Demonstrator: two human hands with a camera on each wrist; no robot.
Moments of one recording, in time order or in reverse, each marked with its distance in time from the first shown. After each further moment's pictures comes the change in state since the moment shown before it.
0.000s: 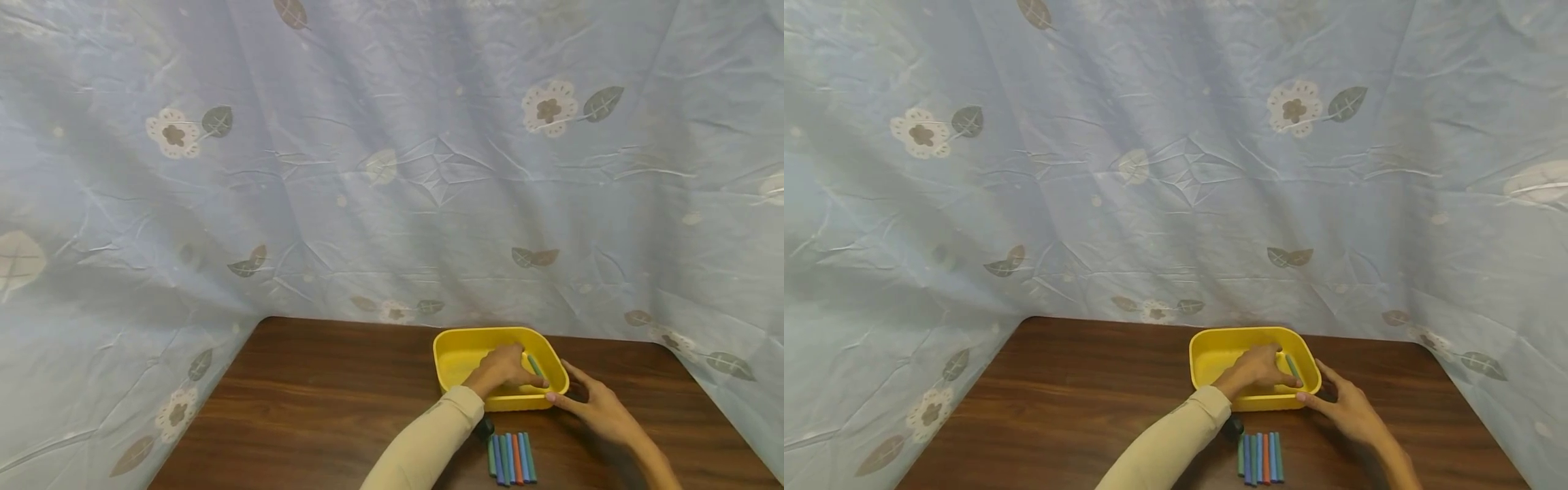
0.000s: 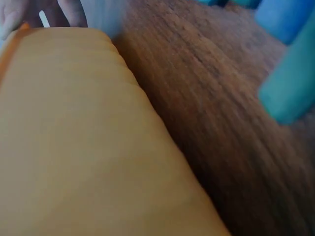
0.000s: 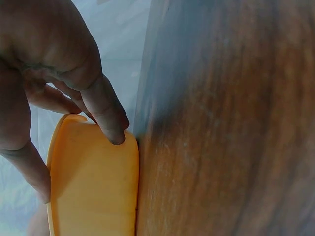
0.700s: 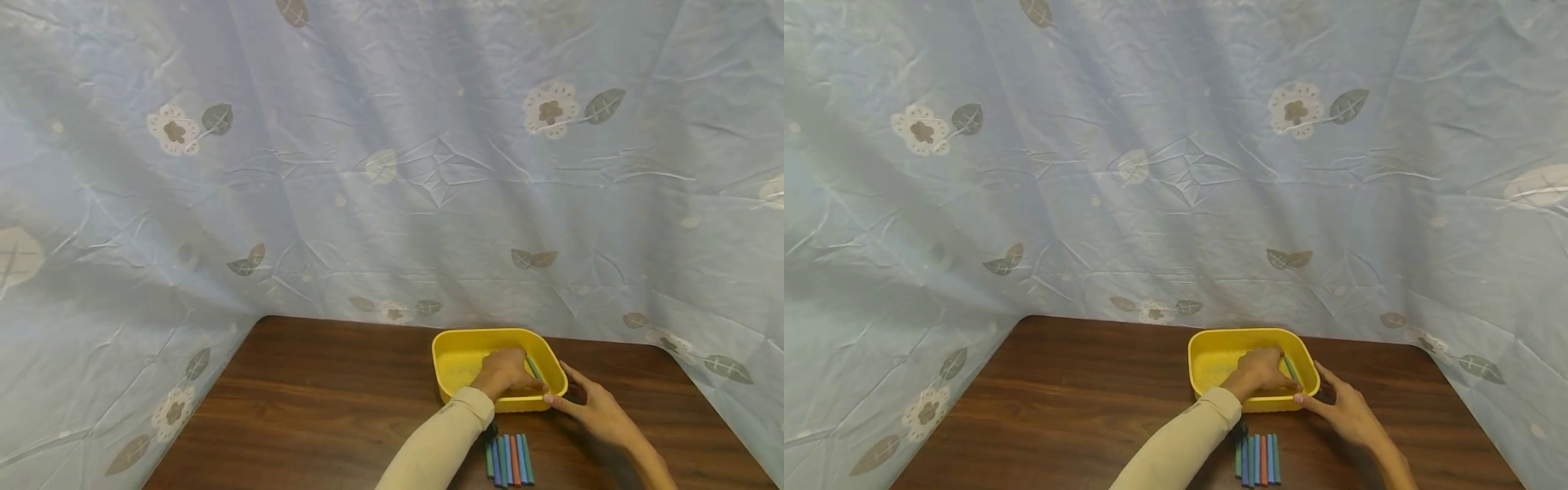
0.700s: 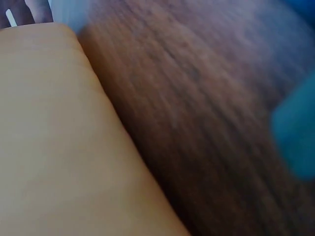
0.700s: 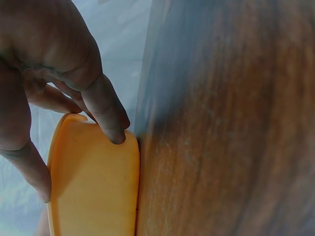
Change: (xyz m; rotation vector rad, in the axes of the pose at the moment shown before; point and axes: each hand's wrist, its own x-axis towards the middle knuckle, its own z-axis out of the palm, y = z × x) left_hand 0.017 0.007 0.020 0.166 0.053 -0.052; right_hand -0.002 -0.008 -0.001 -0.024 -0.007 0.020
